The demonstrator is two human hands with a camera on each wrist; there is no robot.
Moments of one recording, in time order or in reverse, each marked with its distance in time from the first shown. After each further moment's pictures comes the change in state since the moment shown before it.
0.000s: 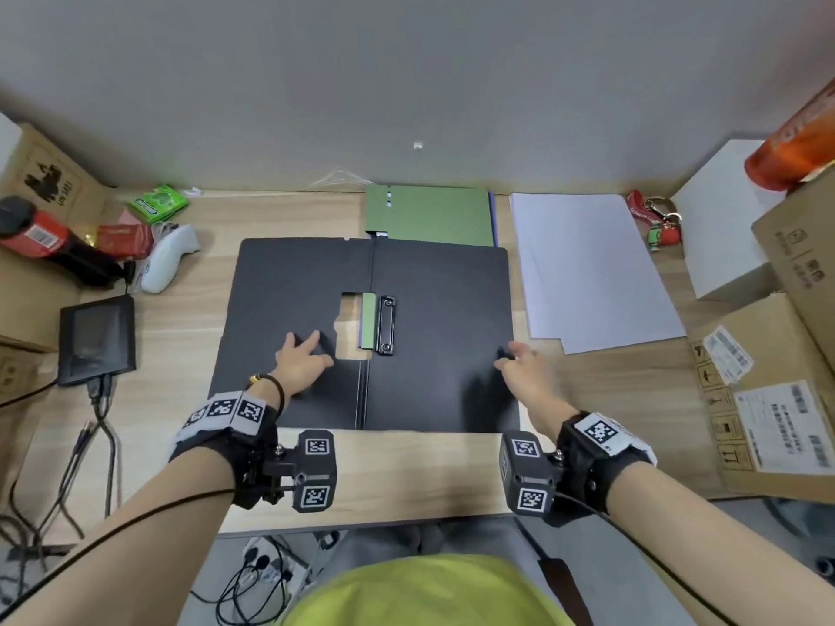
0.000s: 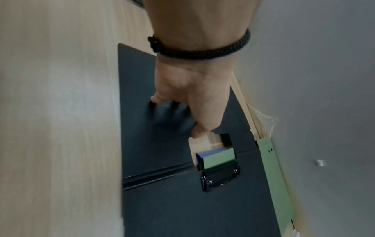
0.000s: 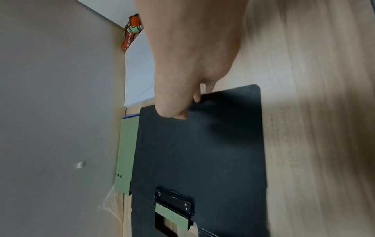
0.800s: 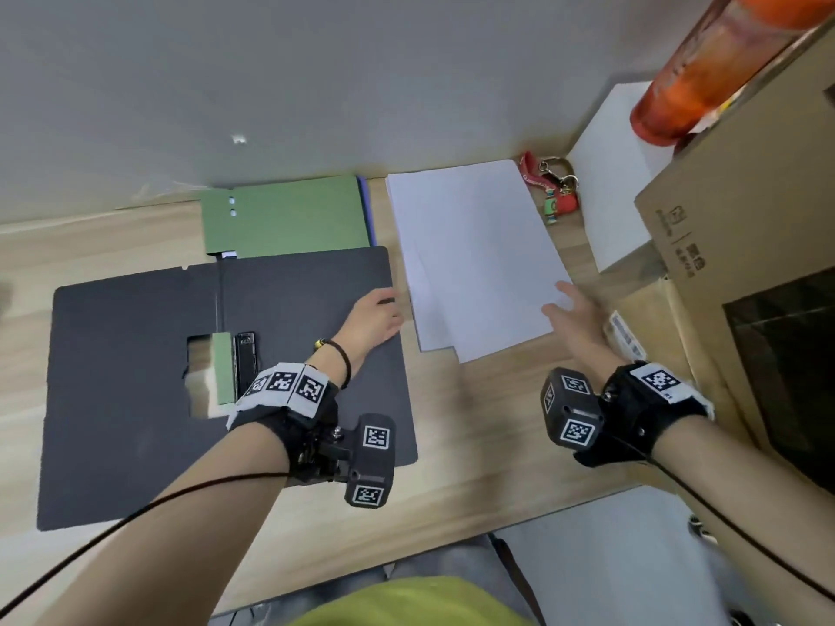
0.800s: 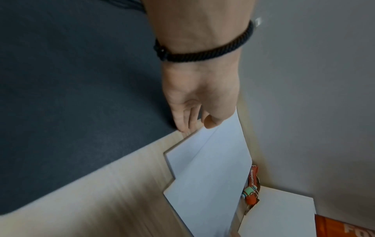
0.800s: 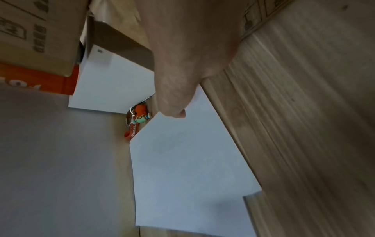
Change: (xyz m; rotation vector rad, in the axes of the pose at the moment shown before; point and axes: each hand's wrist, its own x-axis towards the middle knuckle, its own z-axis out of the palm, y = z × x) left_hand -0.002 0.241 0.170 -0.548 -0.362 0.161; right_hand 0.110 0.041 -0.207 0.056 0.282 0.047
